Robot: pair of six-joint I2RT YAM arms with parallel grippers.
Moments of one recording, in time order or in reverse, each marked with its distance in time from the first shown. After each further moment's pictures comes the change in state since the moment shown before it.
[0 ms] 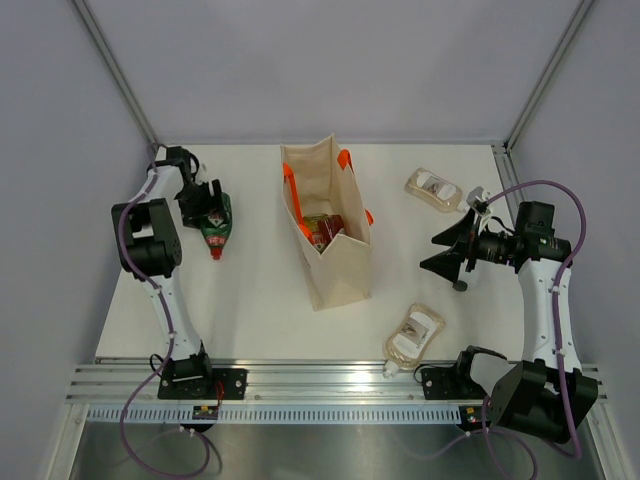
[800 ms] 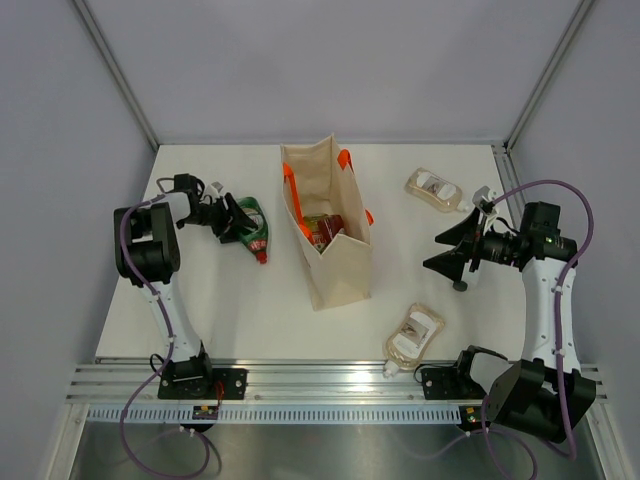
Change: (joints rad) left arm -0.011 -0.082 -0.364 0.342 0.583 -0.263; right arm -0.036 0.003 0.026 -0.069 -0.027 -0.059
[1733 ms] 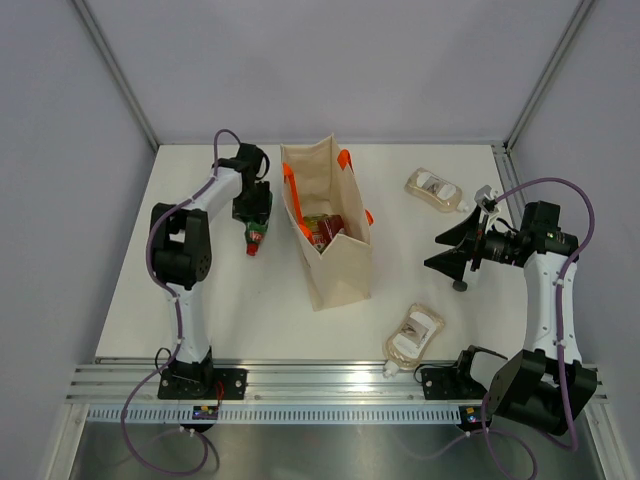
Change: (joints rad) left arm -0.370 -0.011 0.305 -0.283 -0.884 0.150; right arm -0.016 0.040 0.019 -0.063 -0.024 -0.044
